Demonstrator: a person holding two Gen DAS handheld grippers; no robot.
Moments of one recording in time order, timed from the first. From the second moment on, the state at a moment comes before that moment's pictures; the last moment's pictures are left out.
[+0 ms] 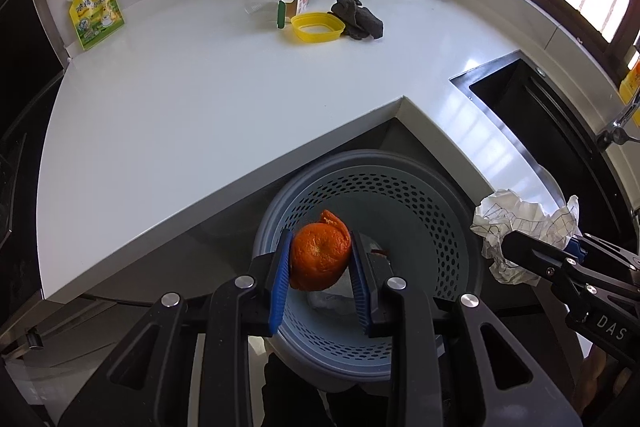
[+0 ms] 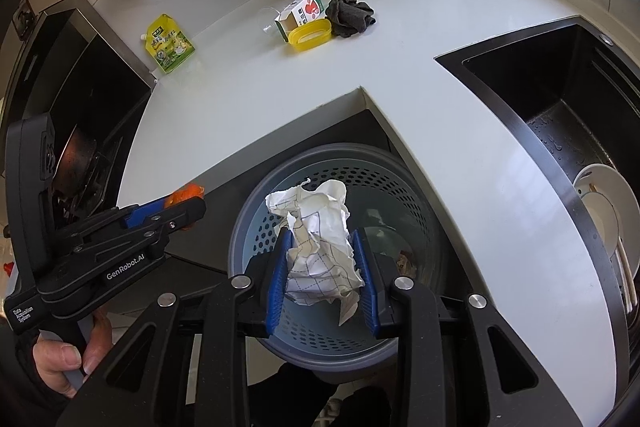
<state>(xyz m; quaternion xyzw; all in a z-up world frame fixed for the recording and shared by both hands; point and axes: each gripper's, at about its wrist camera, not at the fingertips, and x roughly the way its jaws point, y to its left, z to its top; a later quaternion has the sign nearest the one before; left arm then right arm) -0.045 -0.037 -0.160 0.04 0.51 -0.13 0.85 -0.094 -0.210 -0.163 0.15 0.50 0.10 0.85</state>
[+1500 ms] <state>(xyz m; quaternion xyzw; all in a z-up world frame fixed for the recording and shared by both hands) -0.050 -0.034 -0.177 0.02 0.54 -0.11 0.84 -0.094 -0.217 -0.186 0.15 0.52 0.11 0.83</state>
